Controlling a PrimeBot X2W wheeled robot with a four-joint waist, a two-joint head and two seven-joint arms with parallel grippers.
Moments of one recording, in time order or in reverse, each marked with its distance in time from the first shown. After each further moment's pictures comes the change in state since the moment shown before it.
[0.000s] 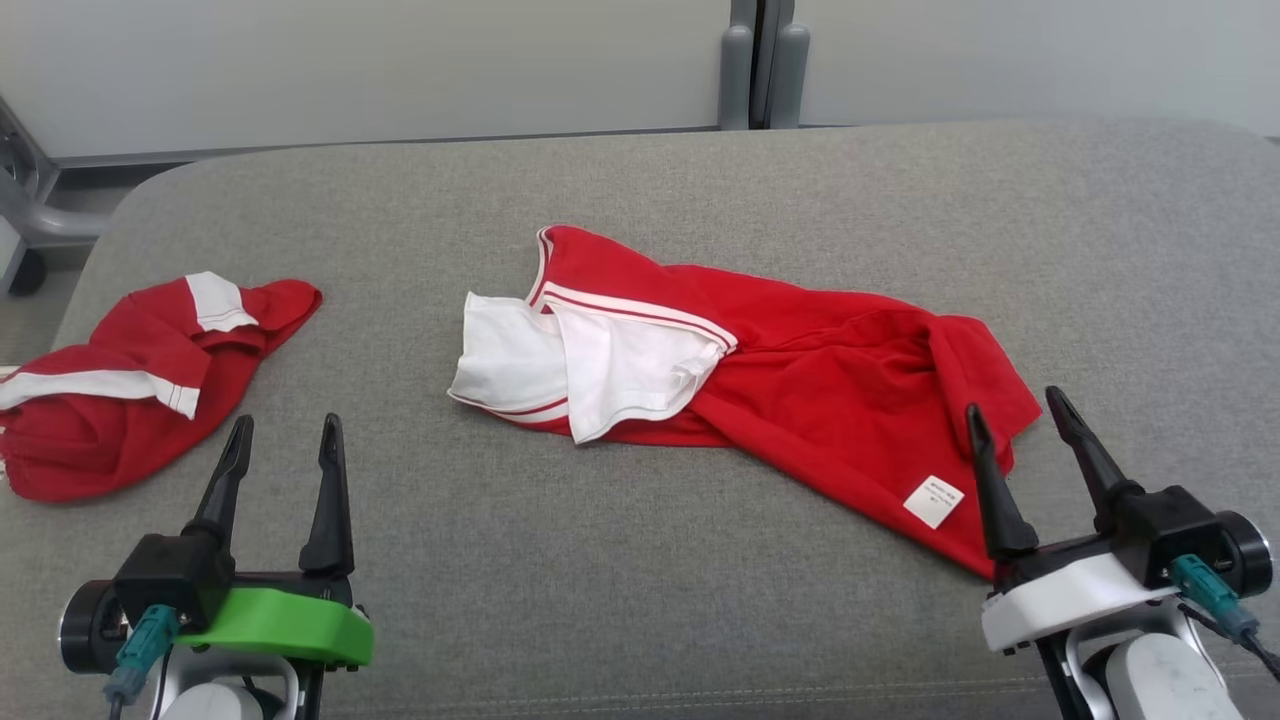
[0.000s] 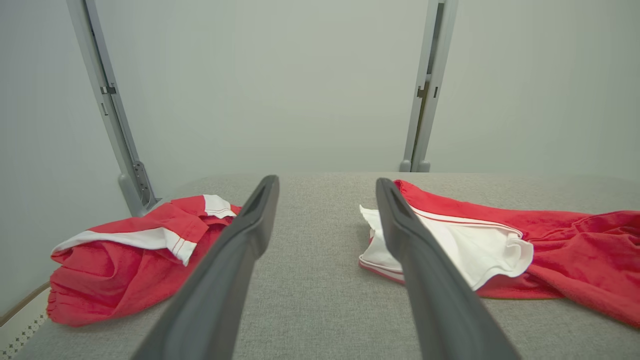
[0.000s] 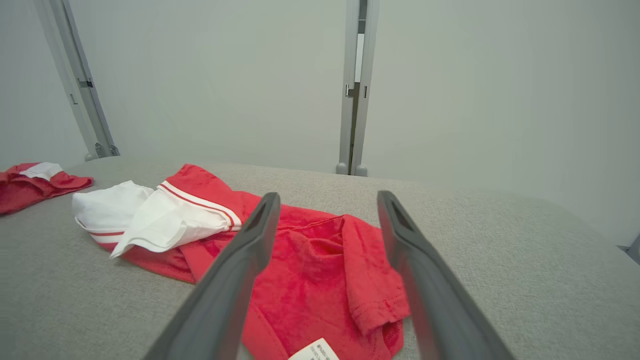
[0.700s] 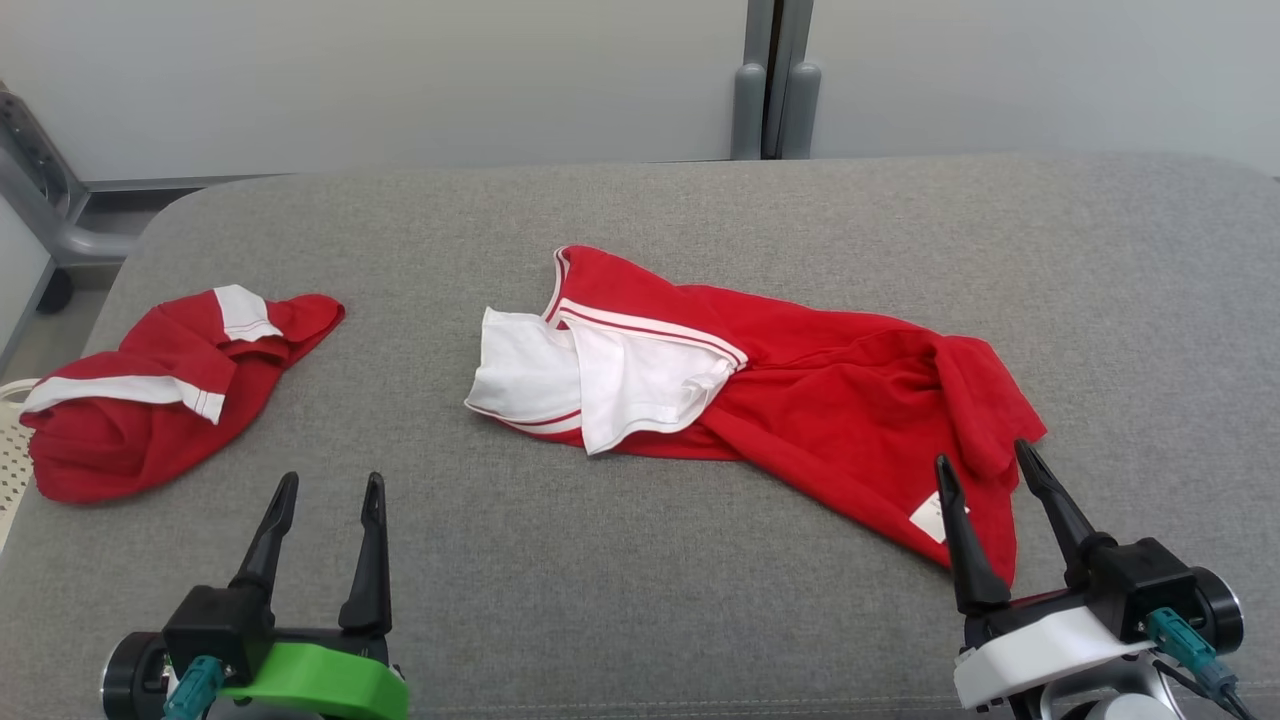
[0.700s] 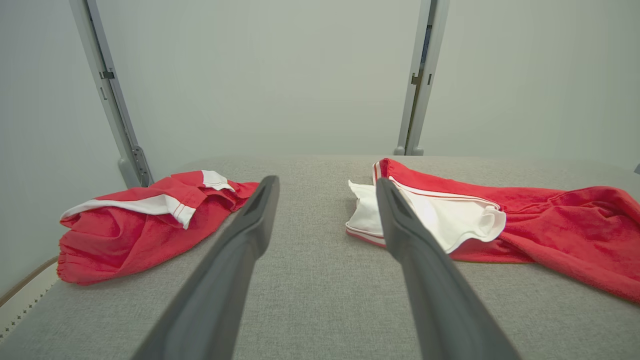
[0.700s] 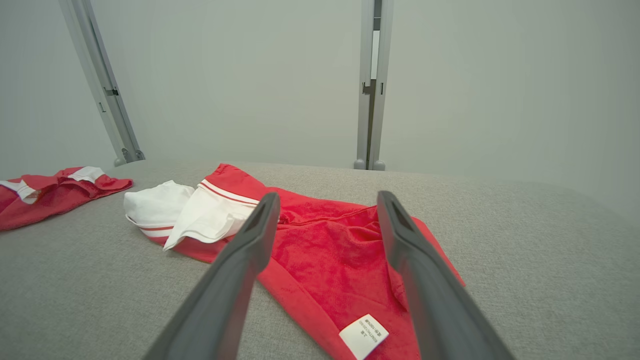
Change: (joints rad) left arm 0.100 -0.006 -0.050 -0.053 0.008 0.028 0.021; right arm 0.113 0.085 0.008 -0.106 -0.037 0.000 0.050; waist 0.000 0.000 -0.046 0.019
